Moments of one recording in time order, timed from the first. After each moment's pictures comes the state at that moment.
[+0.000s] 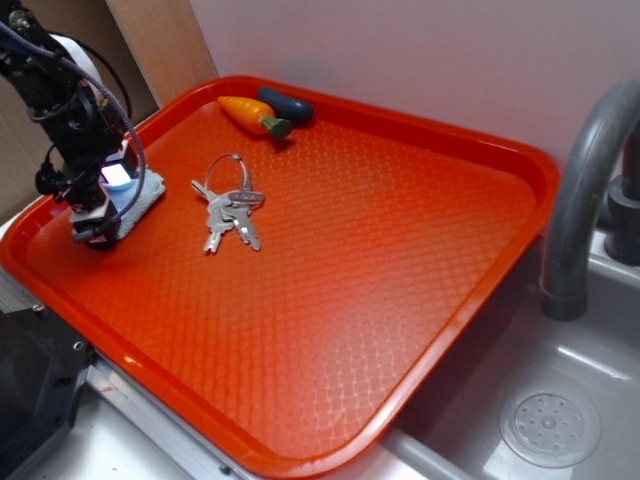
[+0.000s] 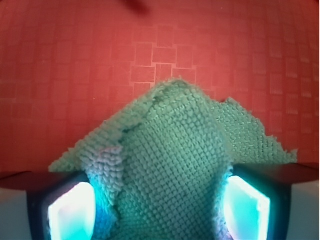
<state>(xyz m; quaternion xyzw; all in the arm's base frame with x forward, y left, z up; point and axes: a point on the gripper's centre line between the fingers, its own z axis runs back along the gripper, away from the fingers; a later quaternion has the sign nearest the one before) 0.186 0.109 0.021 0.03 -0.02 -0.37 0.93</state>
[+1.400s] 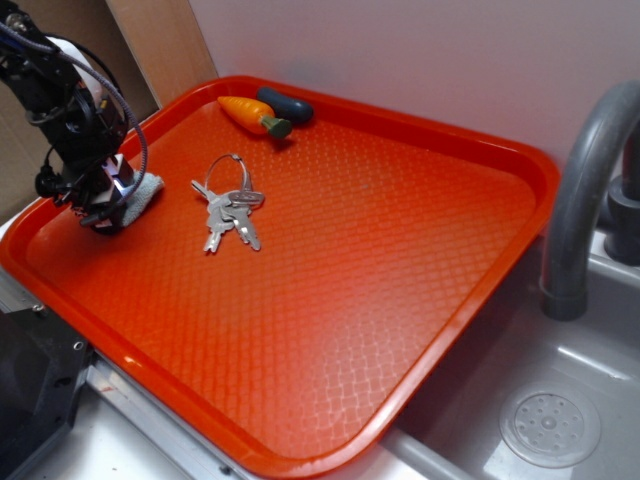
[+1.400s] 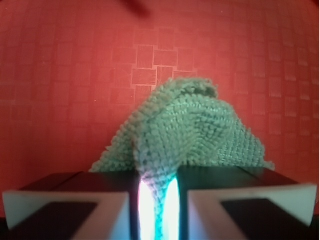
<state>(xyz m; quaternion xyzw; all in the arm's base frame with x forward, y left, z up) 0.183 0.105 0.021 0.04 -0.03 -0.37 0.93</state>
